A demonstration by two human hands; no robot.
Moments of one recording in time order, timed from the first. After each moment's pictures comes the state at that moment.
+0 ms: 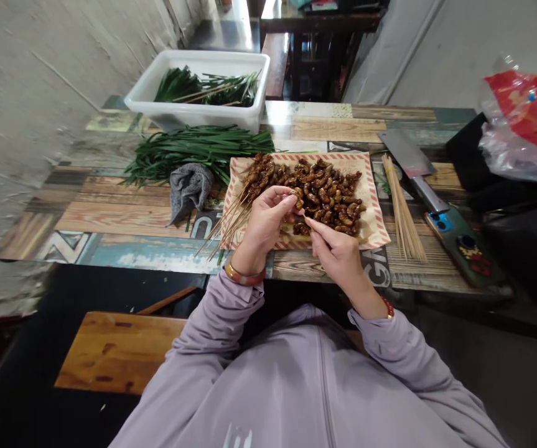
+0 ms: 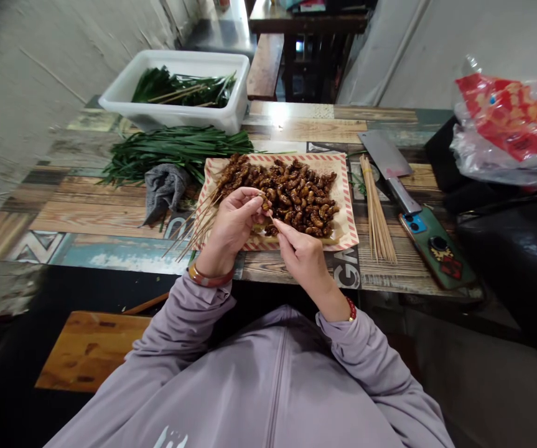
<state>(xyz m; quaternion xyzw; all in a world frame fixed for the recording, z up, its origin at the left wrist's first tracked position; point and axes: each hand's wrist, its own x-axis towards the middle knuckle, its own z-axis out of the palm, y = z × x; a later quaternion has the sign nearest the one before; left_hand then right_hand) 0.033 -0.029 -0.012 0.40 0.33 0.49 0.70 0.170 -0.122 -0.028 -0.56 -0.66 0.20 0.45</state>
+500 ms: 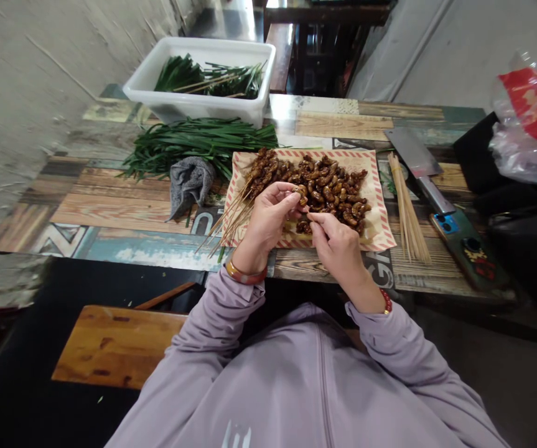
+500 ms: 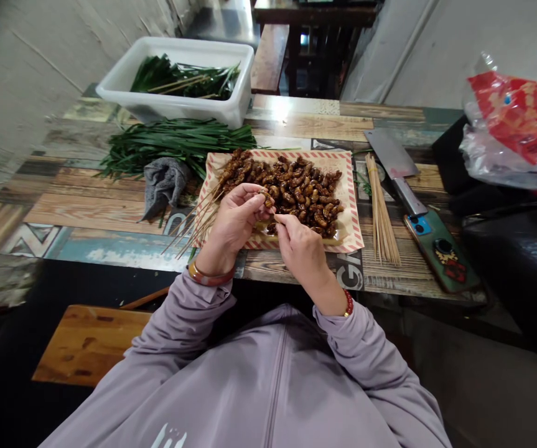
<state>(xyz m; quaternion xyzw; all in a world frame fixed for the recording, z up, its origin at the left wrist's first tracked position) 0.032 -0.030 -0.012 0.39 0.33 0.49 0.70 0.163 -0.107 -0.021 -0.60 -0.69 0.08 0.38</state>
